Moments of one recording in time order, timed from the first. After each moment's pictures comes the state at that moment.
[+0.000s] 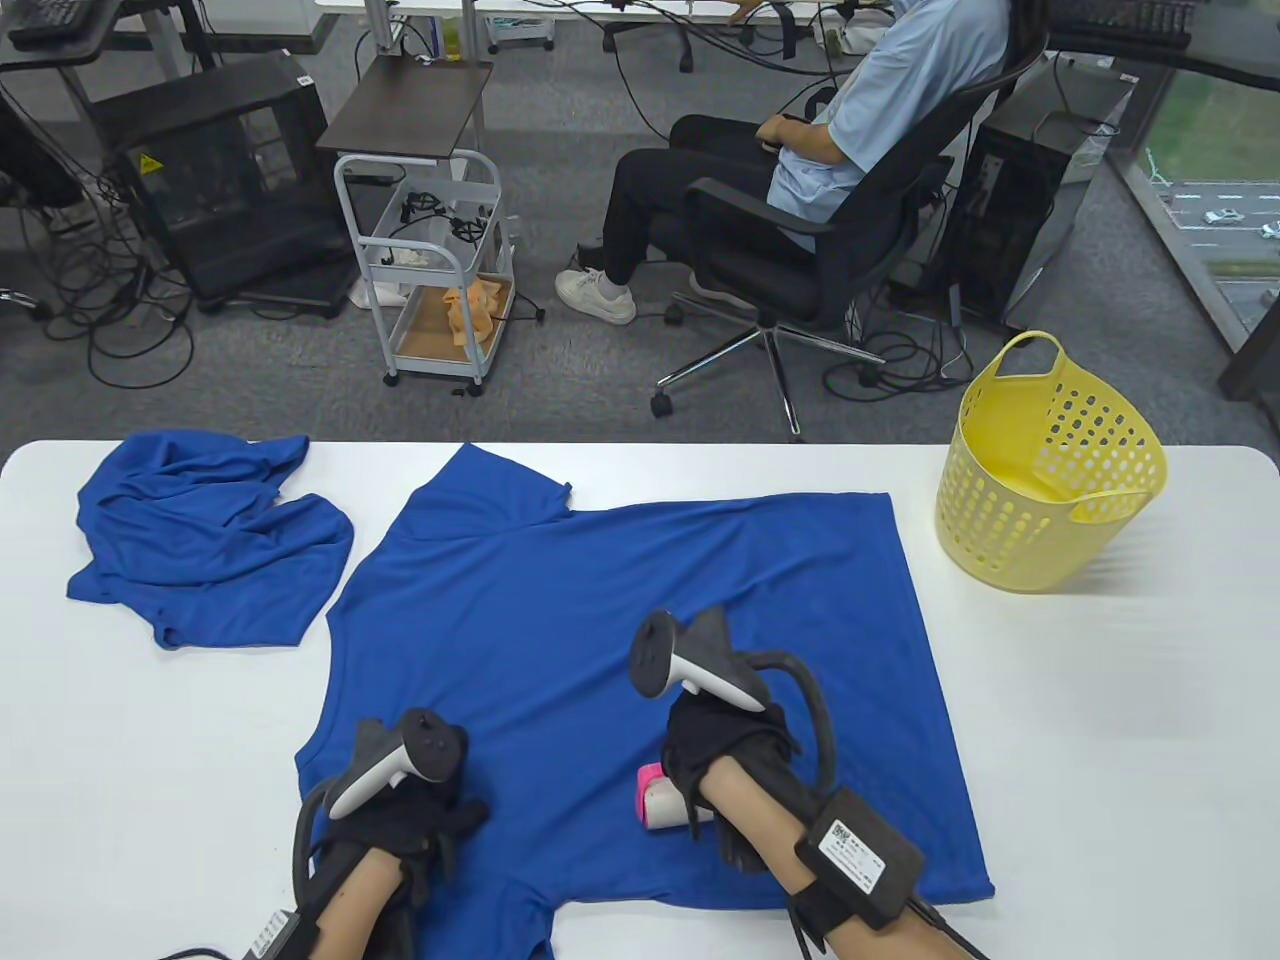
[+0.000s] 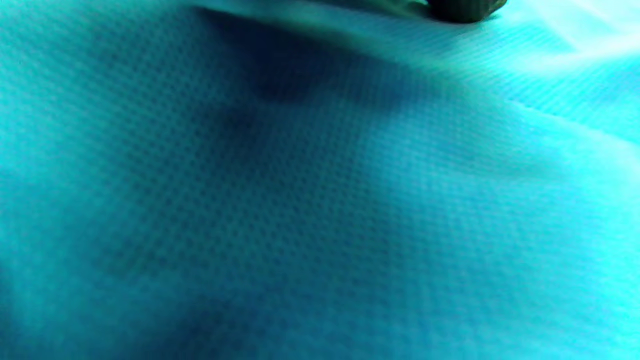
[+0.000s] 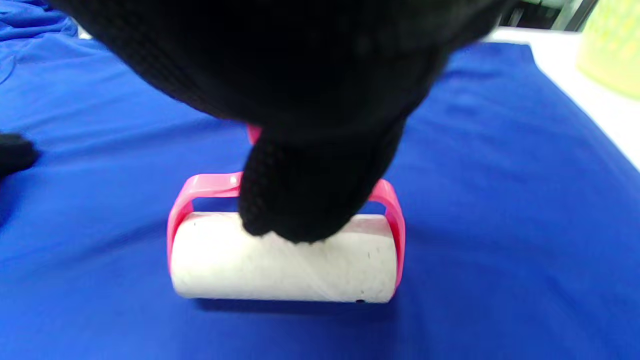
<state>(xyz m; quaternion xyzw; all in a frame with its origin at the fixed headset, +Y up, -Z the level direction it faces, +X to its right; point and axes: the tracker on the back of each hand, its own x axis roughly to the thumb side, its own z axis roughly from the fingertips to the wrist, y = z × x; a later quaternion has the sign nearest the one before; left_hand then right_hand) -0.239 -0.796 -0.308 -0.38 0.04 0.10 0.92 0.034 -0.661 -0.349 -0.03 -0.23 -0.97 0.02</state>
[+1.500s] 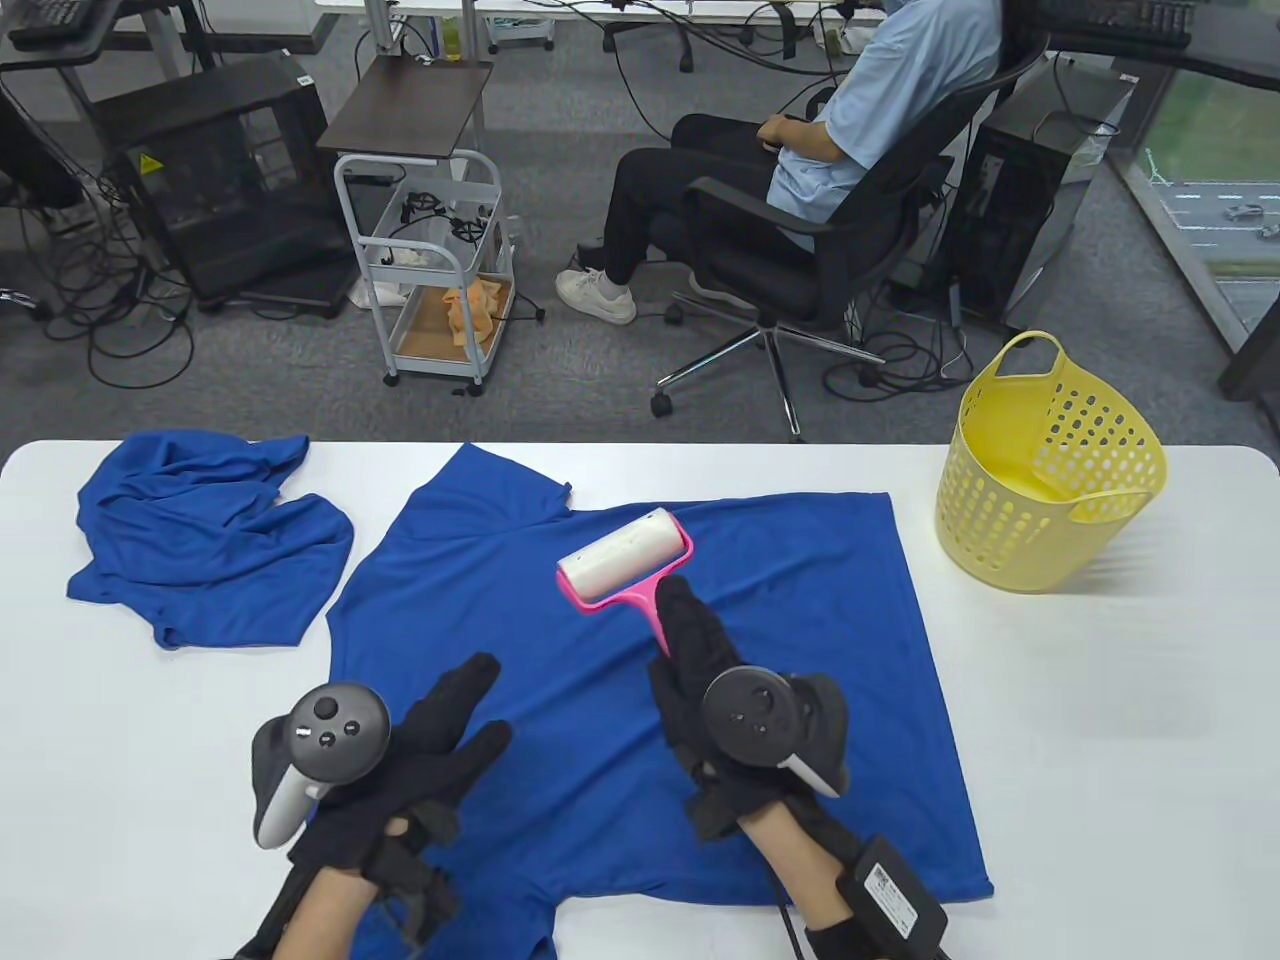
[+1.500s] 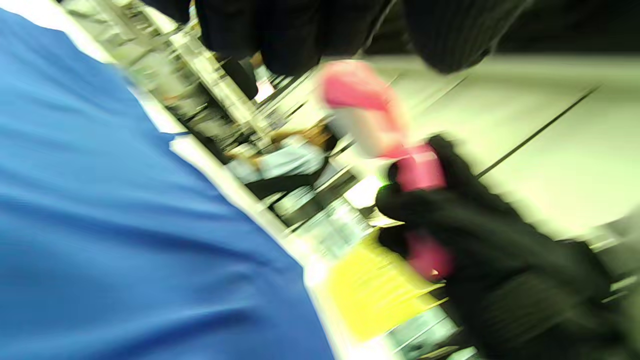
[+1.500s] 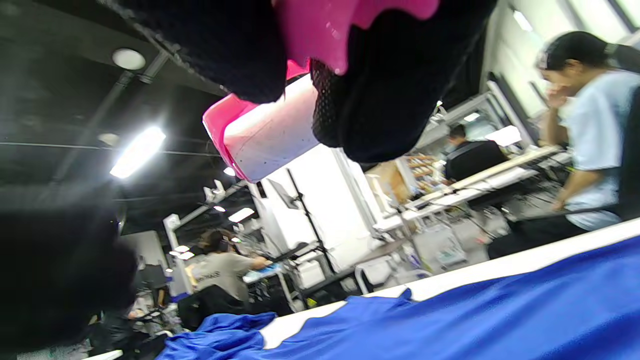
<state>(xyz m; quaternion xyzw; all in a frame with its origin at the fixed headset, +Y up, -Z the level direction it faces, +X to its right) -0.205 -0.658 -0.270 -0.02 -0.15 0.47 0.87 0.056 -0.646 -0.297 -0.22 0.19 -0.92 -0.27</state>
